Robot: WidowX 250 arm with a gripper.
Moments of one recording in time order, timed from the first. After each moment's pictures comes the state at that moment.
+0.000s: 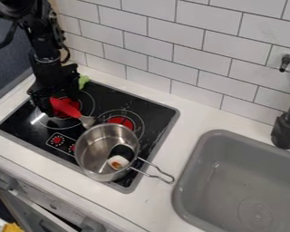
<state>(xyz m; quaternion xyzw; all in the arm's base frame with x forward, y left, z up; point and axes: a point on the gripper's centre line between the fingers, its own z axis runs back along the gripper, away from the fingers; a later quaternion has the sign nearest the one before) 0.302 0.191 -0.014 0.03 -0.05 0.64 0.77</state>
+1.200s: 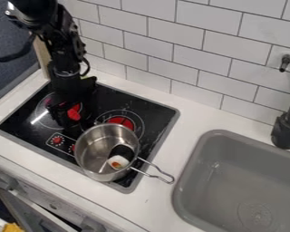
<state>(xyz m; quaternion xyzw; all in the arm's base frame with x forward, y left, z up) 0.295 0.146 -0.027 0.03 -0.03 0.62 0.78</state>
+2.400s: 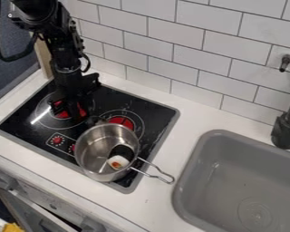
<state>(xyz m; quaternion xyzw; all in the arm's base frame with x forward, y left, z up) 0.304 0.135 -0.025 -0.01 -0.01 0.59 0.80</state>
